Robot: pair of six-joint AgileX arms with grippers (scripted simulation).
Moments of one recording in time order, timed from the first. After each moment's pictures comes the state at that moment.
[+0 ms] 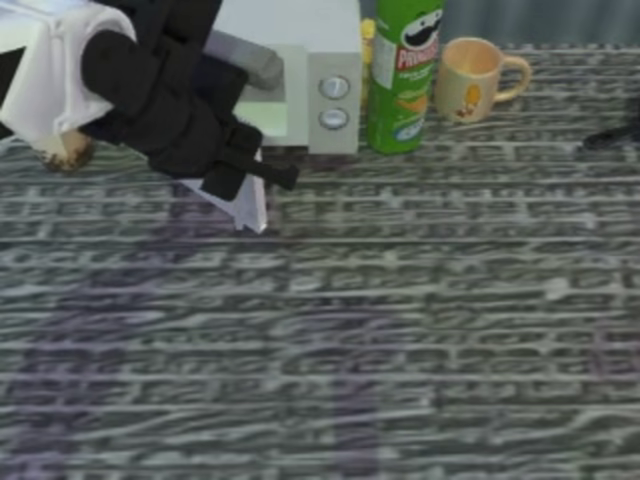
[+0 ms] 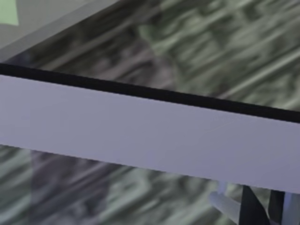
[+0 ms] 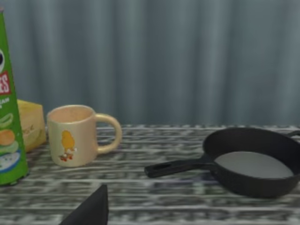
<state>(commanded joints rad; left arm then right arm) -0.46 1.72 1.31 -0.64 0.04 0.07 0.00 0.00 0.00 0.00 0.00 0.00</state>
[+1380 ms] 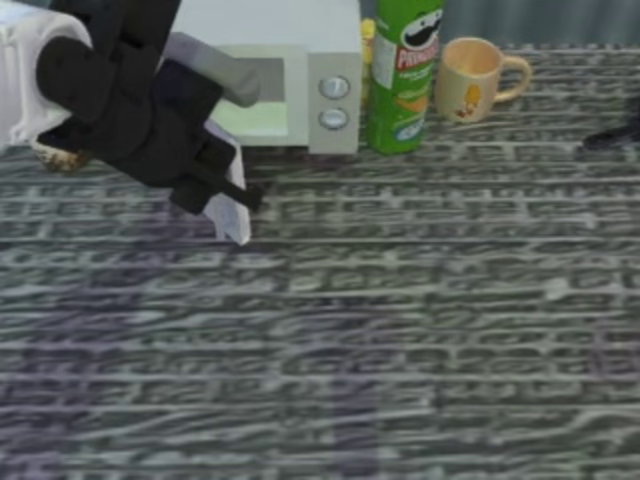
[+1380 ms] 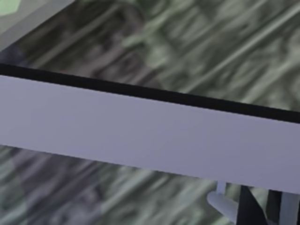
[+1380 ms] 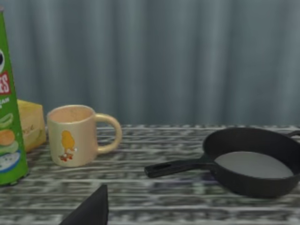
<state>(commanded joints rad) -0.40 1.65 1.24 -0.64 0.13 0.23 0.00 0.00 0.00 0.00 0.00 0.00</state>
